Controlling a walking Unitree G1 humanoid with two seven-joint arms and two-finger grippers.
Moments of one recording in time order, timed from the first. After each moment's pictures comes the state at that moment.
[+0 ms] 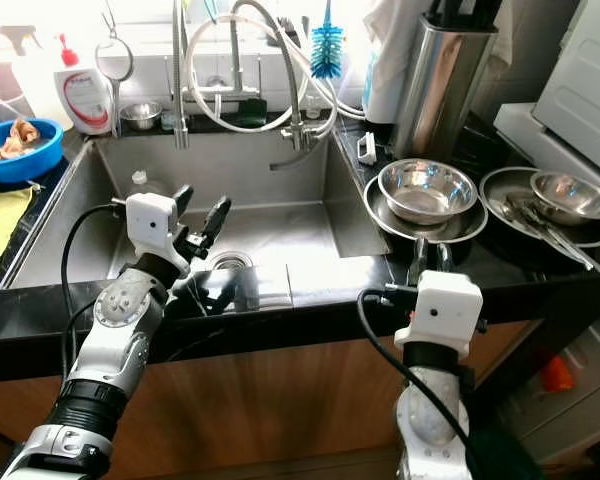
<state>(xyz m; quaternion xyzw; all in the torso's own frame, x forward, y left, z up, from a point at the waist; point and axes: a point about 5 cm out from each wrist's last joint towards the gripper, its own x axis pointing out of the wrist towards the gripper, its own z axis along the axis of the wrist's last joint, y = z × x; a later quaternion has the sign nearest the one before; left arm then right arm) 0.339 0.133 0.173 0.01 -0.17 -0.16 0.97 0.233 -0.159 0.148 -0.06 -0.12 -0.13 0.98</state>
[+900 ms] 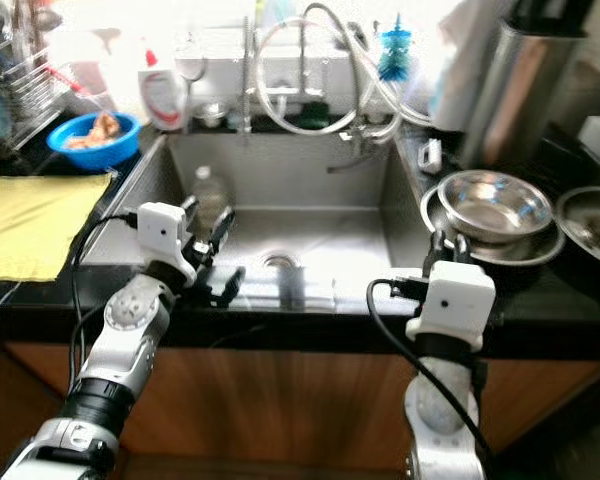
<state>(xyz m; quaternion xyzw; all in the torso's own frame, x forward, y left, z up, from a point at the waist) 0.347 0.127 0.163 0.01 -0.15 -0.14 0.98 0.242 -0.179 0.163 -0.10 -0.13 -0.15 0.97</state>
